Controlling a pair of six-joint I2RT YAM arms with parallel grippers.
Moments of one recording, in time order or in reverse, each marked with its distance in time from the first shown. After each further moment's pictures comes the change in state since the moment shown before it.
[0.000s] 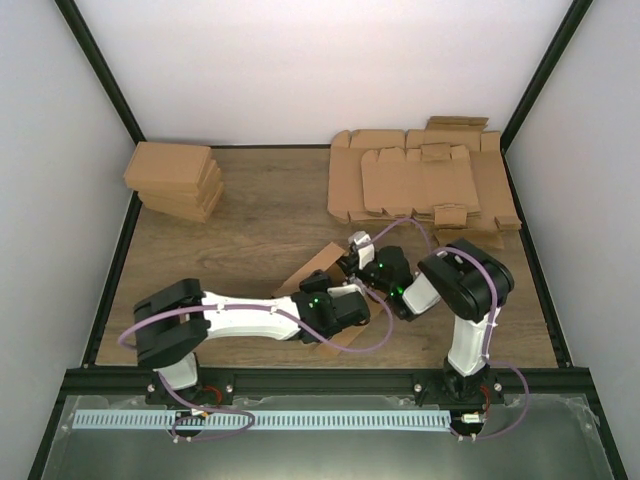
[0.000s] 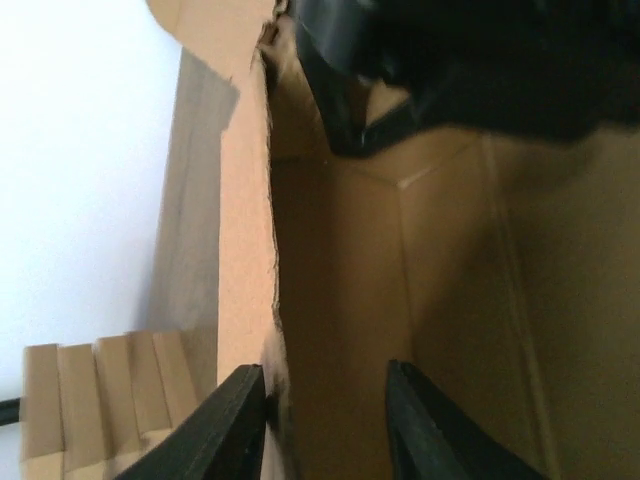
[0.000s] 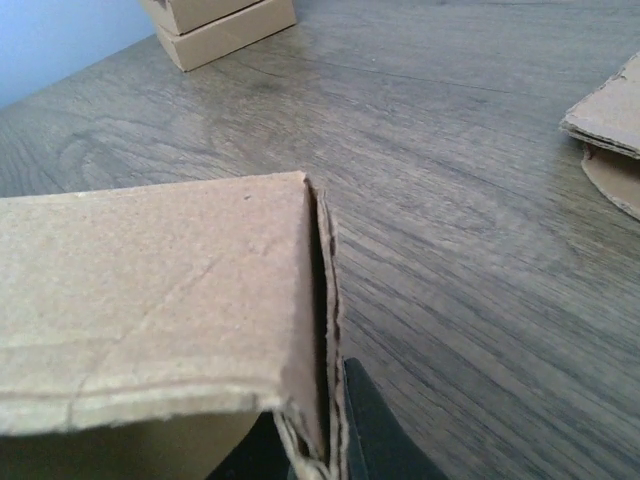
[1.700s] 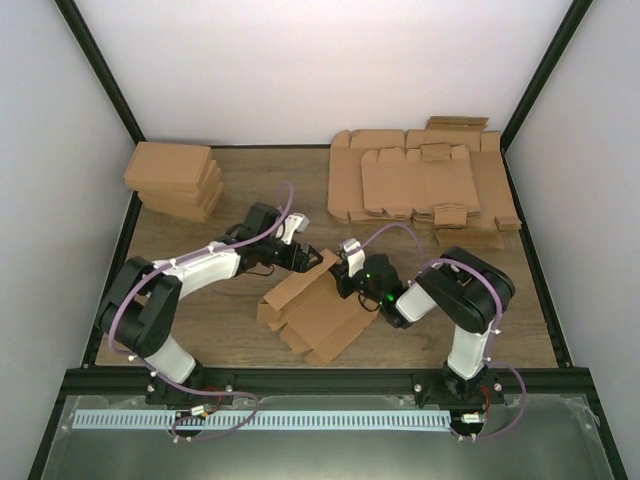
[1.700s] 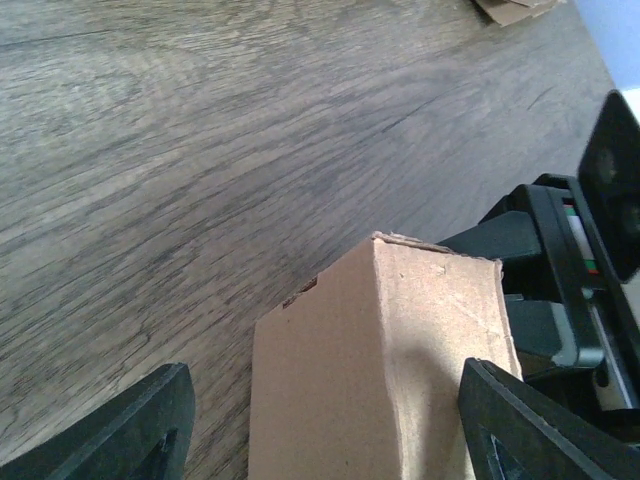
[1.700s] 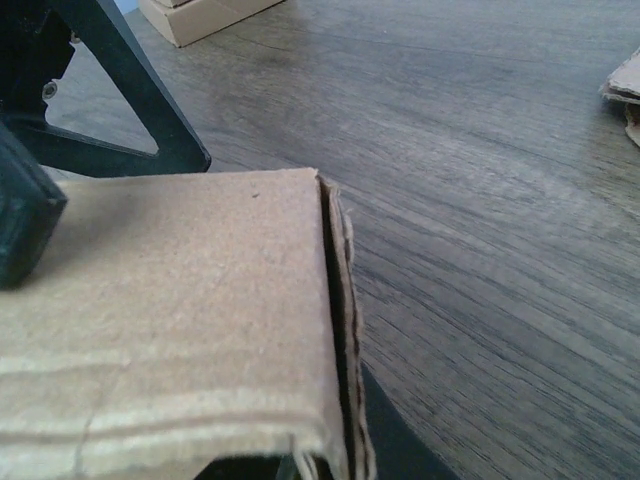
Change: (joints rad) left arm 0.747 -0.138 -0.135 0.324 1.493 -0.488; right arm 0.154 -0.061 -0.009 -0.091 0.209 0.045
